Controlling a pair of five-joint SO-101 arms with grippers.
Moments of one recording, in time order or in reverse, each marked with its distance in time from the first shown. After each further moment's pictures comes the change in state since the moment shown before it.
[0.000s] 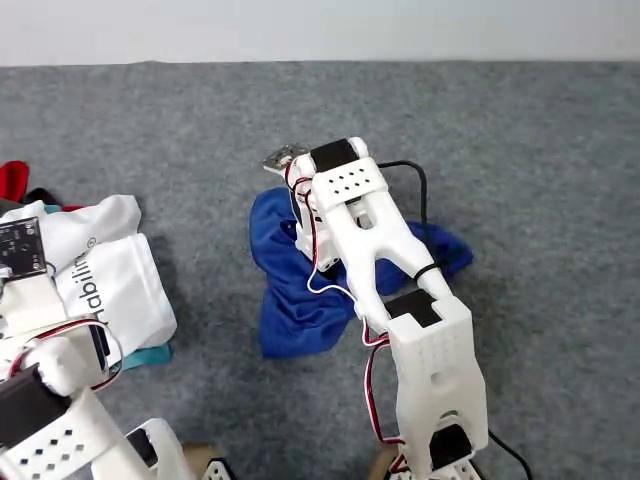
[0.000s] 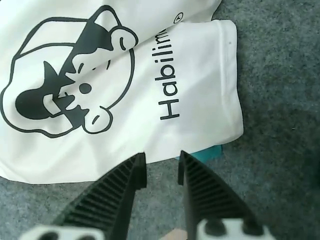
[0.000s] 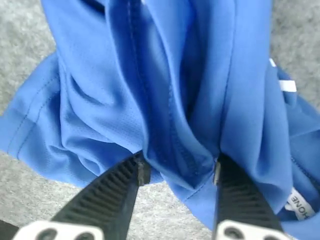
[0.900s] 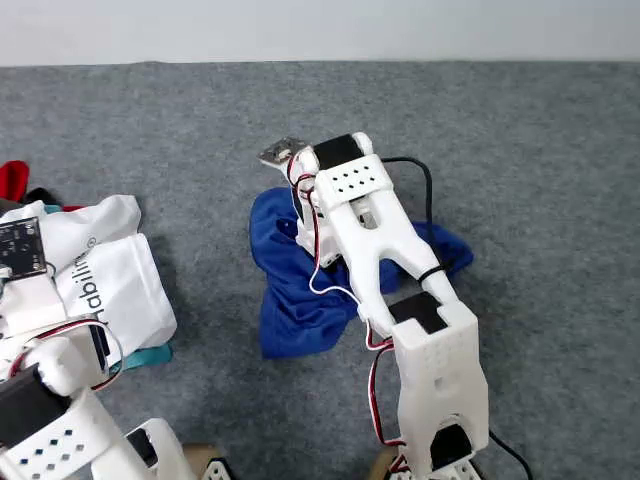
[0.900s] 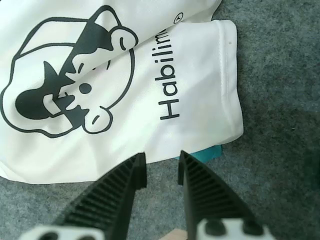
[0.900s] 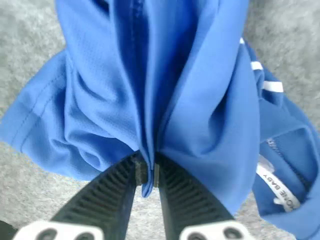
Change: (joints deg) left arm 0.0 0.0 0.0 0.0 0.0; right arm 0.0 -3.2 0.0 0.0 2.4
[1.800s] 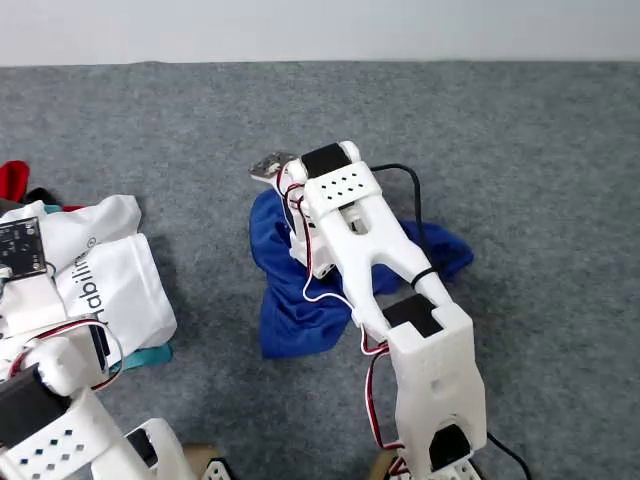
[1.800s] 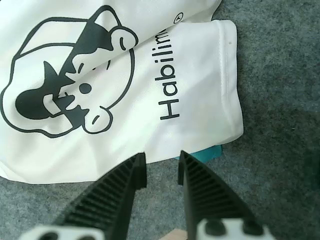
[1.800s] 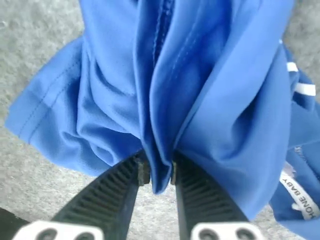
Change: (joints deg) left arm 0.0 0.0 0.0 0.0 0.0; right arm -2.1 0.7 3.3 0.0 0.2
